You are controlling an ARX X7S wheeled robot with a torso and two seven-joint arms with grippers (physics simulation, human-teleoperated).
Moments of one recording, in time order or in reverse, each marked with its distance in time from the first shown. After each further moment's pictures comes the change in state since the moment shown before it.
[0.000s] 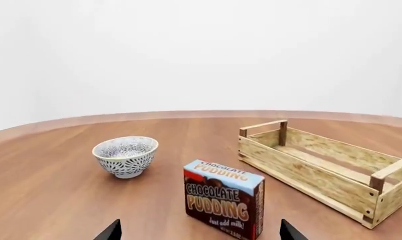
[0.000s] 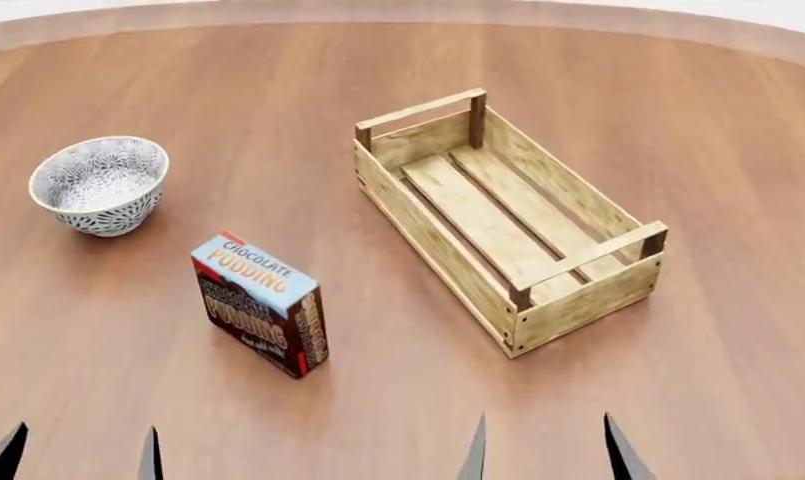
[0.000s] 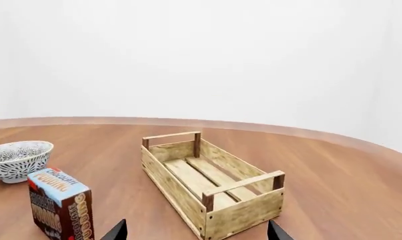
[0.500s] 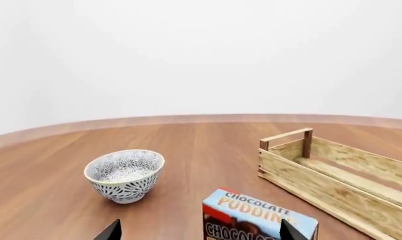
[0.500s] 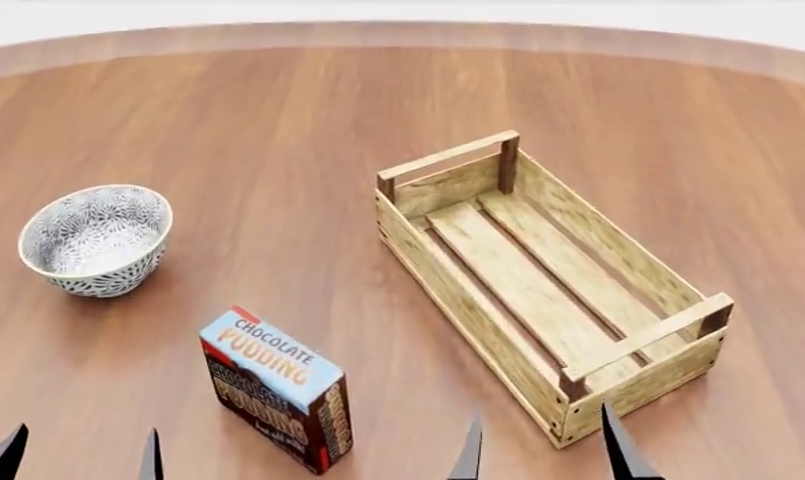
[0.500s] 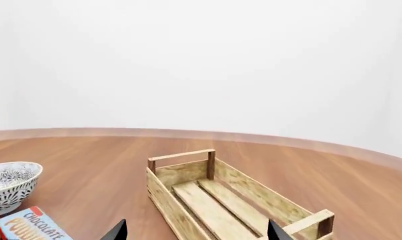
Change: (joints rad) left arm 0.002 -0.035 0.032 0.002 -0.026 0.003 -0.035; right arm 0.010 0.030 -0.032 -0.017 0.025 0.000 0.031
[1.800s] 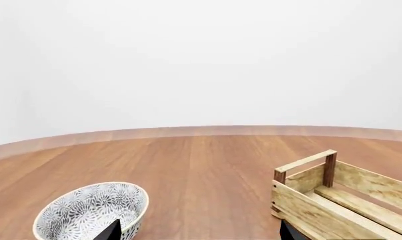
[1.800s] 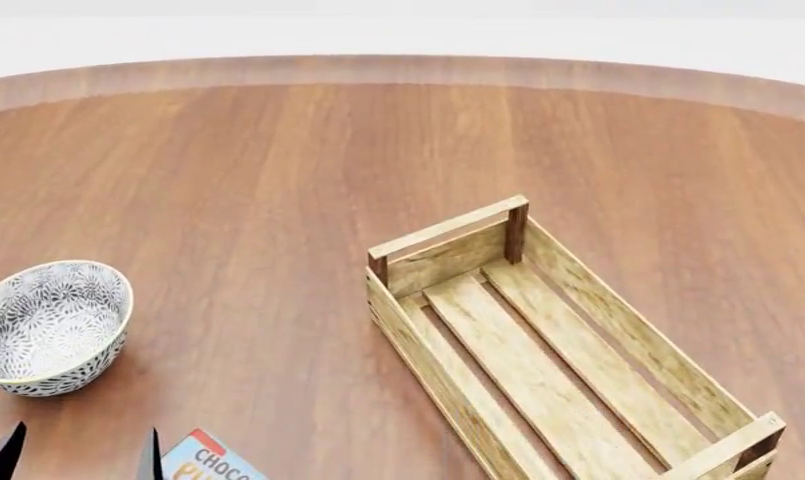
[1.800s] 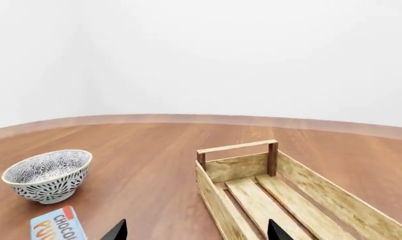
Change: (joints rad) left arm 0.006 -0.059 0.055 0.027 -0.046 0.012 -0.061; right arm -0.218 0.133 -0.056 -0.106 0.170 -0.080 -0.116
